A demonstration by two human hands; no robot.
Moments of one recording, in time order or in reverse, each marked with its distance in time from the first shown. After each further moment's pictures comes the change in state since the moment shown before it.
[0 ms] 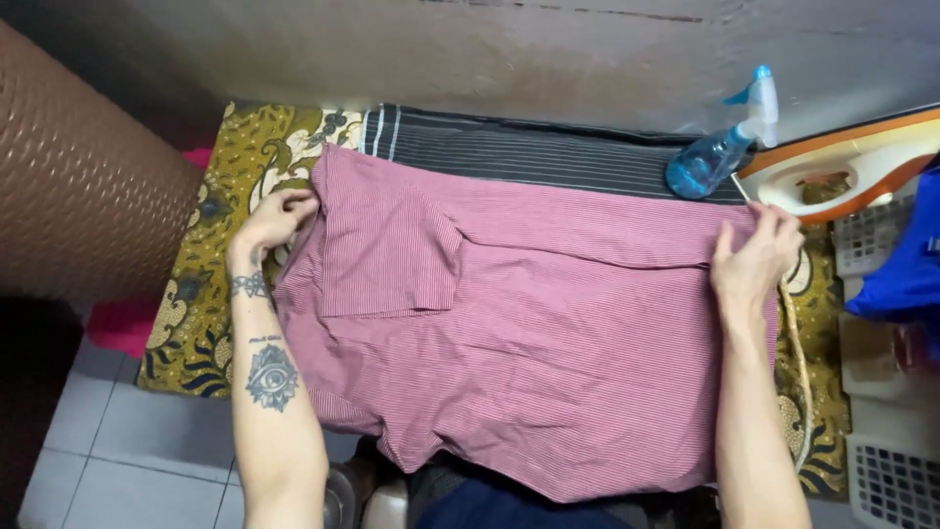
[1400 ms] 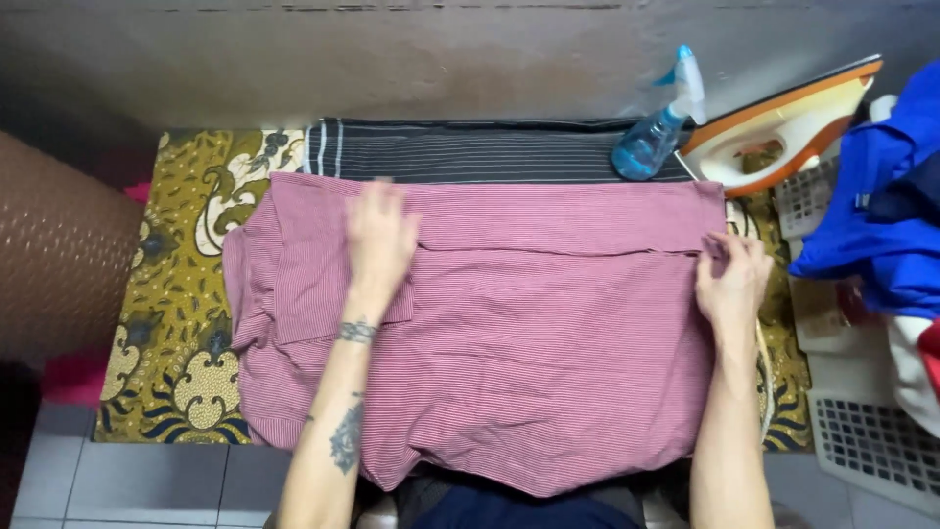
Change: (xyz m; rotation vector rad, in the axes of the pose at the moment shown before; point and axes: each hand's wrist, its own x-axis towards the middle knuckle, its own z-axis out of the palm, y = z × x) left_hand 0.024 0.037 0.197 0.621 0.606 0.880; right_hand -0.063 0.090 -0.010 -0.023 -0.139 0.075
